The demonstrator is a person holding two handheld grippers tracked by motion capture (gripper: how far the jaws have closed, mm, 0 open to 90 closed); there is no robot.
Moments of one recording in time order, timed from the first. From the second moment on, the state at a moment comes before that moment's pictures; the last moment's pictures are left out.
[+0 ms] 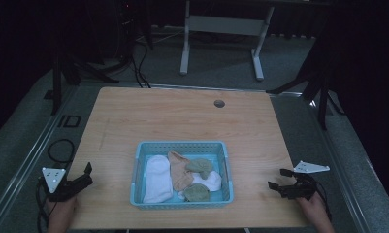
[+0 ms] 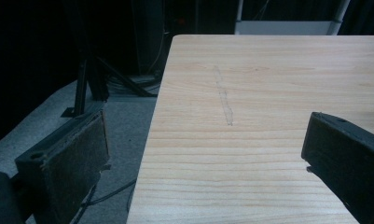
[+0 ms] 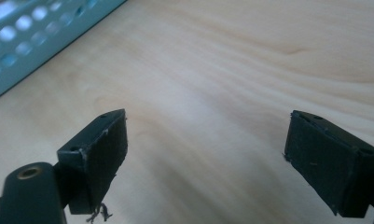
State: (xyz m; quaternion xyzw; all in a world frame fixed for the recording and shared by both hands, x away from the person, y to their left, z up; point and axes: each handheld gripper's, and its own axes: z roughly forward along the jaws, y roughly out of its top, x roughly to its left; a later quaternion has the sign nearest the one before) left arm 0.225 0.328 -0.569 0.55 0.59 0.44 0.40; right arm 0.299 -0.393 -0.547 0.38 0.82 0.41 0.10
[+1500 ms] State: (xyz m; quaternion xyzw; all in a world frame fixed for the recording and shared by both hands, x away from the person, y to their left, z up) left arm 0.225 0.328 -0.569 0.55 0.59 0.43 0.40; right arm 0.294 -0.311 -0.500 0.20 0.96 0.21 -0.02
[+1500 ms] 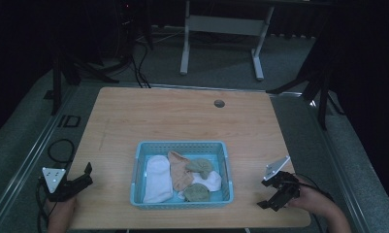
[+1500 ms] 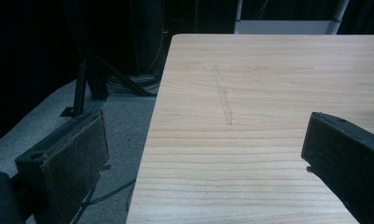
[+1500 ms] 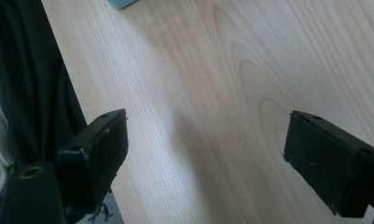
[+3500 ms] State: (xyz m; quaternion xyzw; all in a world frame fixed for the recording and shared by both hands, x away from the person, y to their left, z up) left arm 0.225 0.328 -0.569 0.55 0.59 0.43 0.41; right arm 0.313 -0.152 -0.438 0.03 0.98 0.19 -0.03
